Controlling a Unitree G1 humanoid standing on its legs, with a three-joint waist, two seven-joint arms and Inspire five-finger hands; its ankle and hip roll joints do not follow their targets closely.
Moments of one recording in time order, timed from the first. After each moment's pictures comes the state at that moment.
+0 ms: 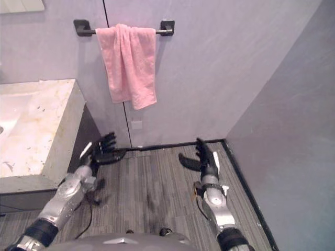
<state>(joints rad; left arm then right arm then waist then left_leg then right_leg) -0.04 0.40 -0.30 0.23 -0.47 -0.11 0.08 0.01 -0.35 0.22 0.43 0.32 -0.27 -0.30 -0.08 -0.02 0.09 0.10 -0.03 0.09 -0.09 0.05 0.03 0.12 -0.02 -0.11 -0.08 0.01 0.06</state>
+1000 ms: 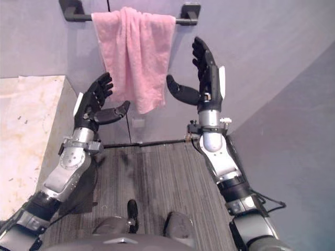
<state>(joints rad) -0.24 0.45 -0.34 0.01 -0.35 -0.21 0.36 -0.41 -0.46 0.27 0.07 0.24 -0.35 -0.40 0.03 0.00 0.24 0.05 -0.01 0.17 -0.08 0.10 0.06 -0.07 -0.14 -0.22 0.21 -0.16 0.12</state>
